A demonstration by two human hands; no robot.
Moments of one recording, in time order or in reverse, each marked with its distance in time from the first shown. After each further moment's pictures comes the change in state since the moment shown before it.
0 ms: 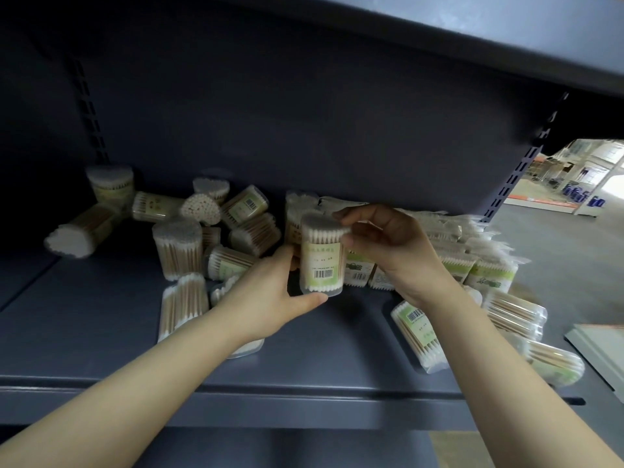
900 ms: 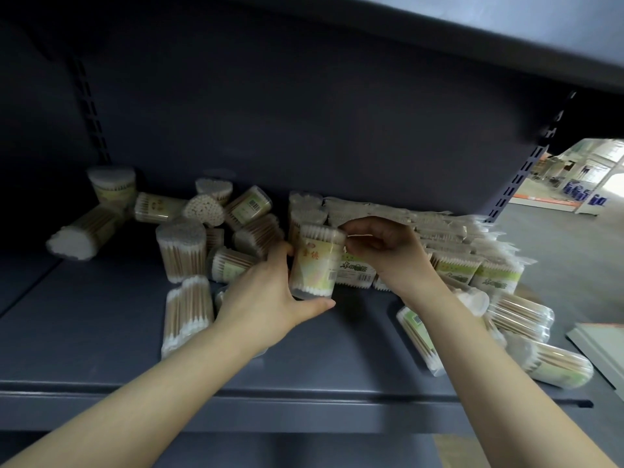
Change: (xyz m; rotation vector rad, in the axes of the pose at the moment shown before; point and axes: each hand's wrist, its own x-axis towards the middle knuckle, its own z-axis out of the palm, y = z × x) left_hand -0.006 0.002 0.002 0.128 0.145 -0.148; right_hand 0.010 0.016 0.005 -0.269 0.095 0.017
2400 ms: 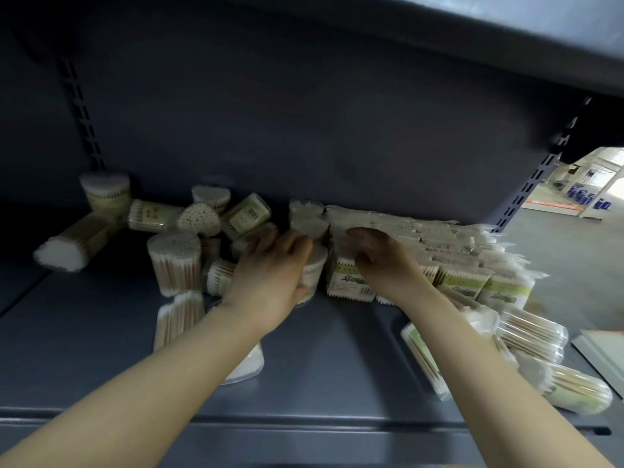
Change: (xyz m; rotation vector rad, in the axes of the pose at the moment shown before) left_hand 0.046 -0.014 0.013 0.571 0.269 0.457; right_hand 0.028 0.023 -0.002 -0.706 -0.082 0.108
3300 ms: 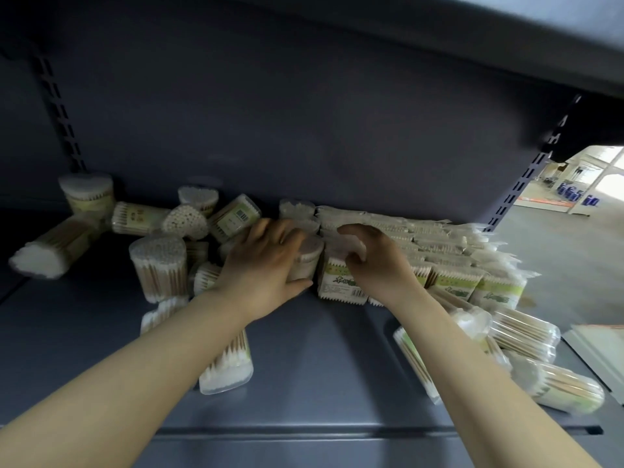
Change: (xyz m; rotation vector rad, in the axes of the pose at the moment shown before) left_hand 0.015 -0.011 0.005 -0.052 -0.107 0.028; right_hand 0.003 0.001 0.002 0.064 0.086 -0.014
